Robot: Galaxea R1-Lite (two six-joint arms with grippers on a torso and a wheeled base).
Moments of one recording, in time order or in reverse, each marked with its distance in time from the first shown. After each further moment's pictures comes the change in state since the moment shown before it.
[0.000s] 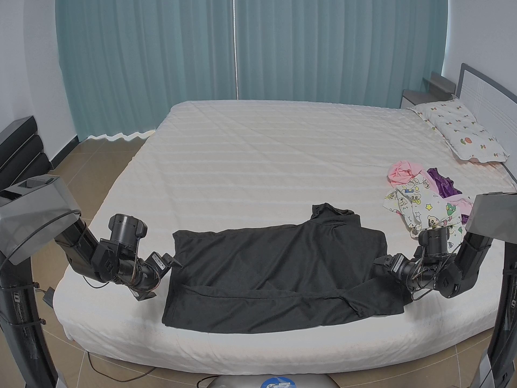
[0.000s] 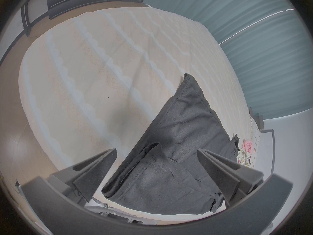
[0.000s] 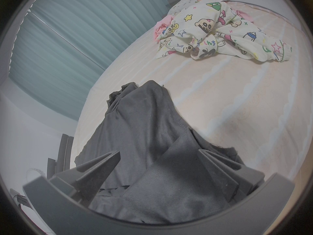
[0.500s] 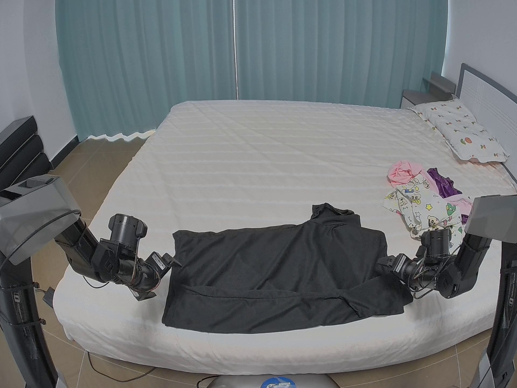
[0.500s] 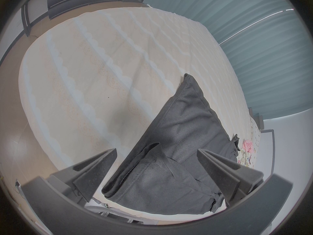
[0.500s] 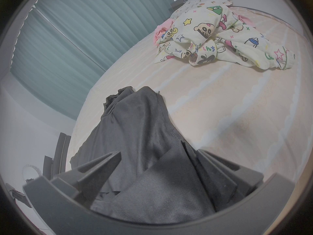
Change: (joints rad) left arm 0.000 0.000 0.000 0.000 0.000 0.000; right arm -0.023 0.047 -0.009 -0.056 0.003 -0.057
